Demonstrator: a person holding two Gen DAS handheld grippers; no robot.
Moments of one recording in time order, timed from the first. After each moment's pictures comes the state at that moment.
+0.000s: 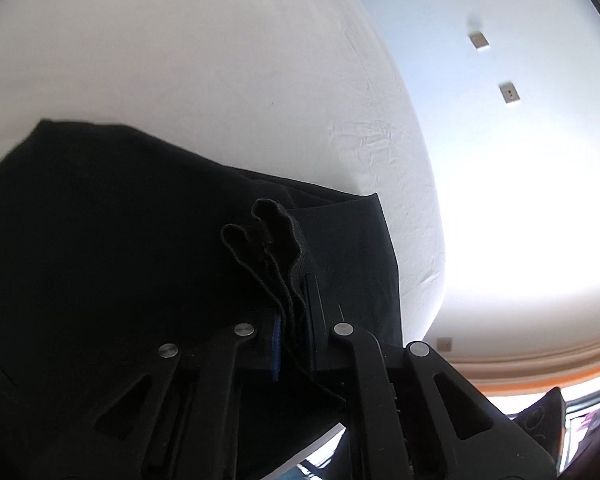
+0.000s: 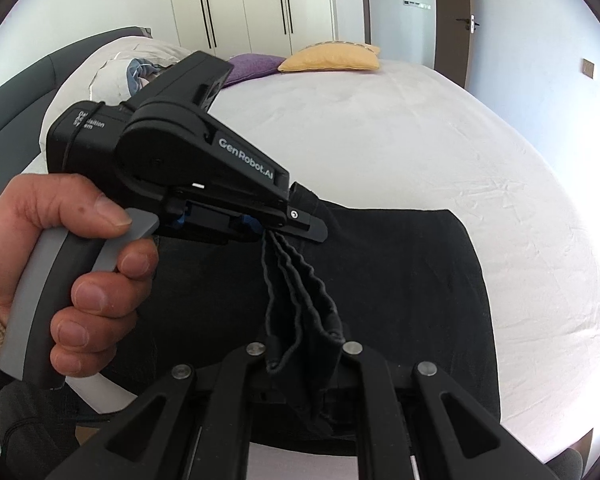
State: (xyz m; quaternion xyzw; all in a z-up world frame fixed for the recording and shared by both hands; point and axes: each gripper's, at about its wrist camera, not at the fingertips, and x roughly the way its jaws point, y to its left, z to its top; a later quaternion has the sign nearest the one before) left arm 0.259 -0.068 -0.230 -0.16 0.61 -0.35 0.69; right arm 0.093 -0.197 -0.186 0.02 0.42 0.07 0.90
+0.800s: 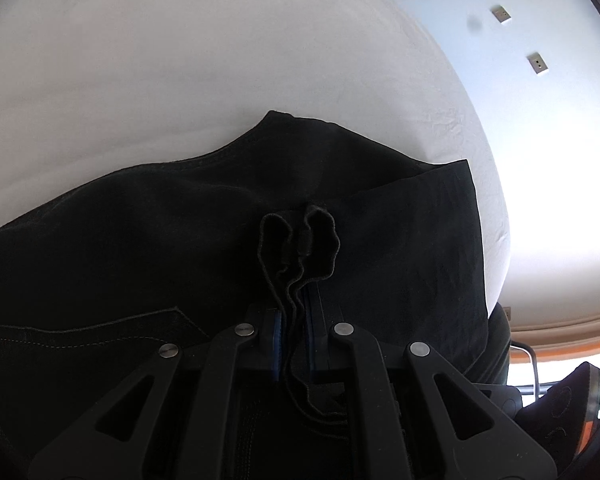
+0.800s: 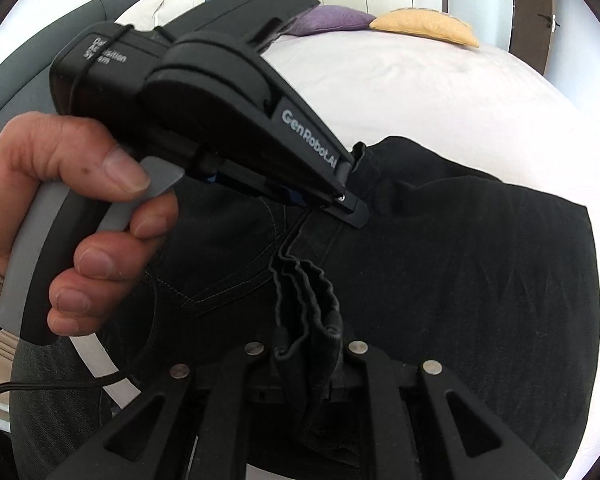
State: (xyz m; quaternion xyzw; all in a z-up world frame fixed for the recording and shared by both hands) left arm 0.287 0.031 -0.285 -0.08 0.62 -0.31 0.71; right arm 0.129 -0.080 -0.230 -0.01 0.48 0.18 0.86
